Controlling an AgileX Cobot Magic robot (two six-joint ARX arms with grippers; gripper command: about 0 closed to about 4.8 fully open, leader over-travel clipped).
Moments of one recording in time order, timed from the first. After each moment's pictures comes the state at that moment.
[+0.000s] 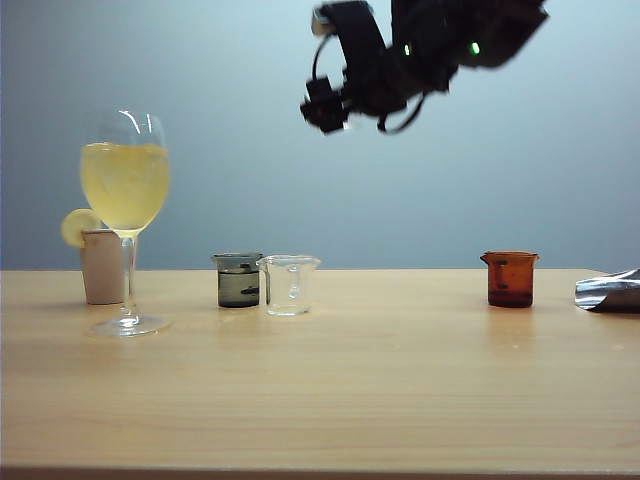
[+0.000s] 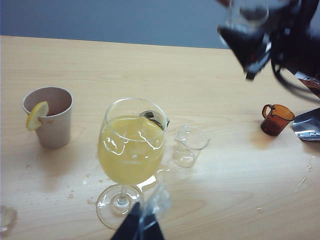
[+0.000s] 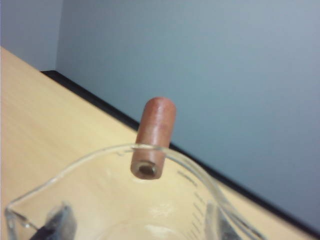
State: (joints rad) left arm -0.17 0.58 0.76 -0.43 0.22 -0.11; right arm 0.48 1.99 1.49 0.52 -0.04 -0.32
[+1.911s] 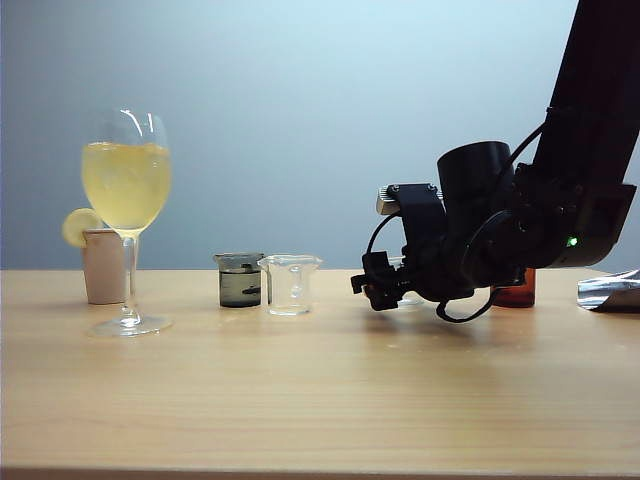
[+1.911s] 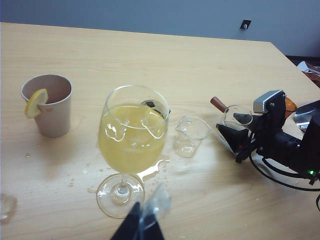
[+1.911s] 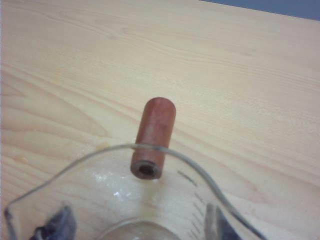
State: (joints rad) left arm -0.17 0.58 0.76 -0.47 0.22 -0.11; right arm 0.42 2.17 1.01 0.94 0.04 -0.05
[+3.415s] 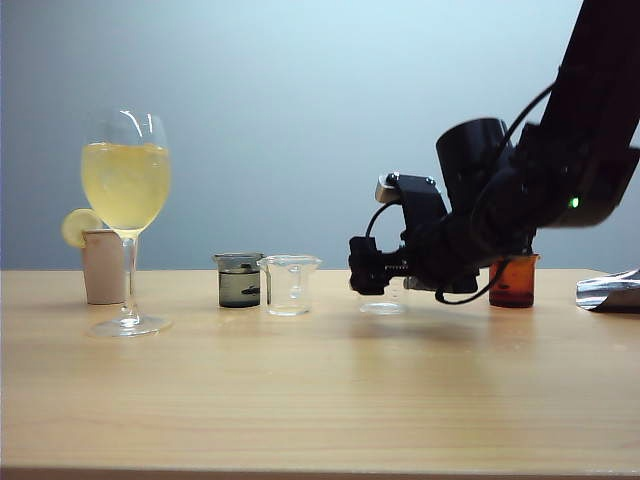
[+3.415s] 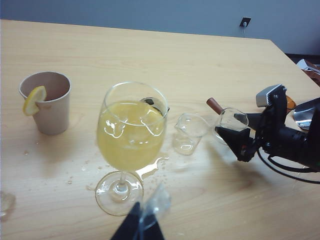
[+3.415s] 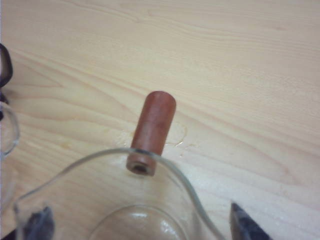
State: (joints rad) left arm -0.17 0.58 0.76 -0.48 0.23 -0.11; right arm 0.42 2.08 1.01 0.74 -0.05 0.03
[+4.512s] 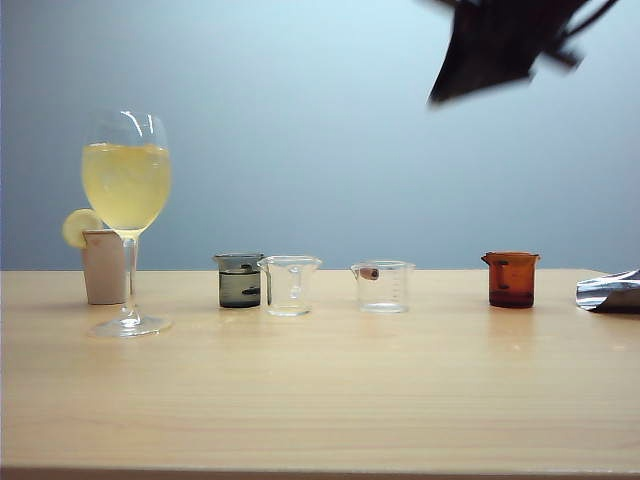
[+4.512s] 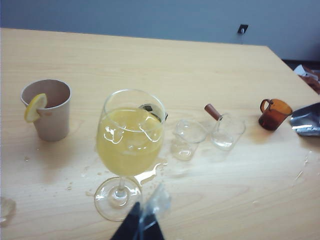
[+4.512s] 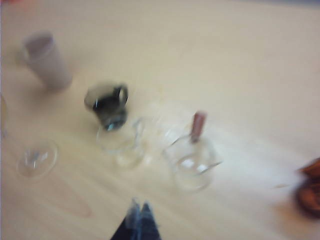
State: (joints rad) left arm -0.17 0.55 0.76 -0.47 0.23 -0.12; right arm 0.42 1.26 1.01 -0.18 -0.15 0.11
